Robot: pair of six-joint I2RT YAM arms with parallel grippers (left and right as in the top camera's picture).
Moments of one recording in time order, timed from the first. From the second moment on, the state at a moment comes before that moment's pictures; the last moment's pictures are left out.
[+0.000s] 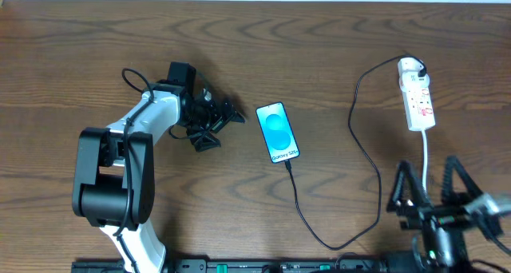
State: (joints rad) left arm -0.13 1.93 1.15 -0.66 0.63 -0.67; right arm 0.07 0.01 0.54 -0.38 -0.06 0.44
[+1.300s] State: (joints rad) left arm -0.13 1.93 1.15 -0.66 0.63 -0.67; right arm 0.08 0.01 0.01 -0.07 -0.04 0.41
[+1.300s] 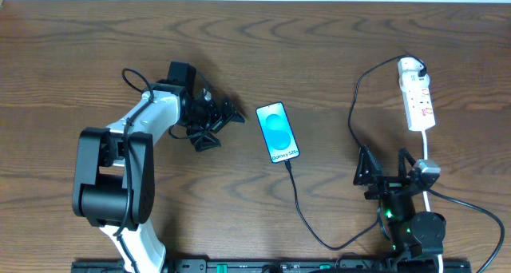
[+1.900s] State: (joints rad) left arm -0.13 1.93 1.15 -0.66 0.63 -0.67; right arm 0.06 0.01 0.01 -0.07 -0.05 -0.04
